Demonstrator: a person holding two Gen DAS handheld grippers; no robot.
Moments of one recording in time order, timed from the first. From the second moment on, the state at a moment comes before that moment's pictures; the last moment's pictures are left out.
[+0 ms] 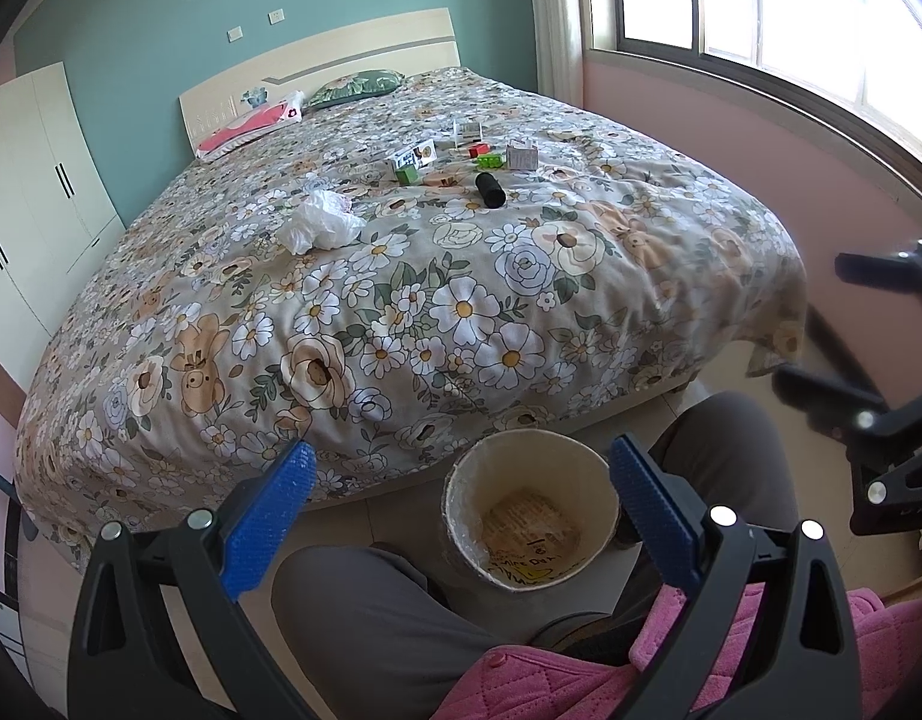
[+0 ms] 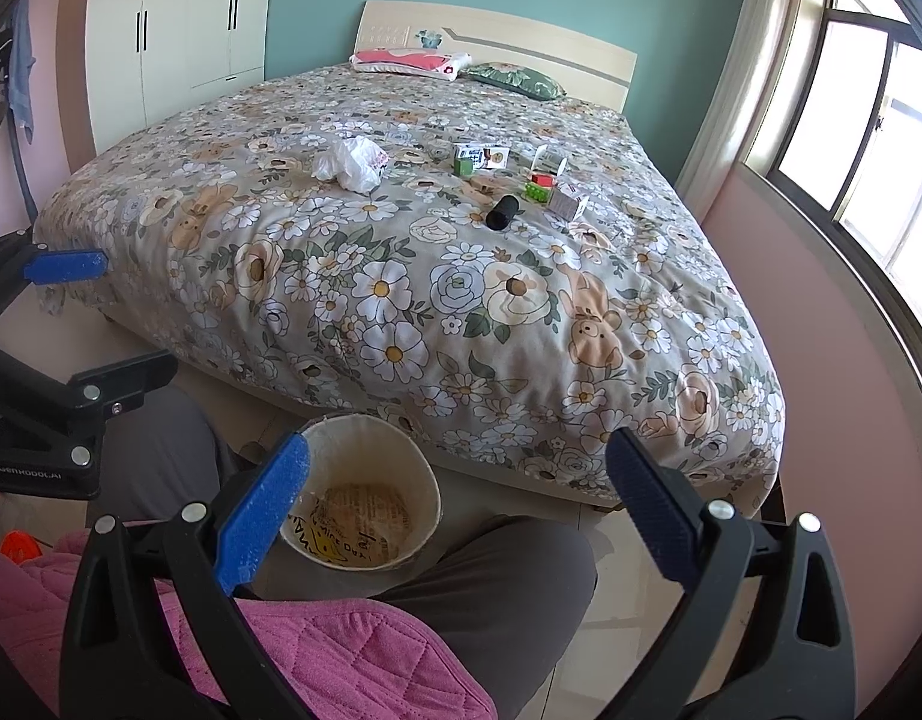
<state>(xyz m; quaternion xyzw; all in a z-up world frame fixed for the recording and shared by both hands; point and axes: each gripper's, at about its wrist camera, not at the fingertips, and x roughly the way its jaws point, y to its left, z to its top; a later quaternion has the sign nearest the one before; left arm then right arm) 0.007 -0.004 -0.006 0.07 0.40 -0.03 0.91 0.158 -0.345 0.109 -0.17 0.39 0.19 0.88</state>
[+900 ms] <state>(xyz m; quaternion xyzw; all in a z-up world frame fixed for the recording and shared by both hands) 0.187 0.068 0.011 0.02 0.41 0.04 0.91 0.328 -0.307 0.117 -0.16 0.38 0.19 0.89</state>
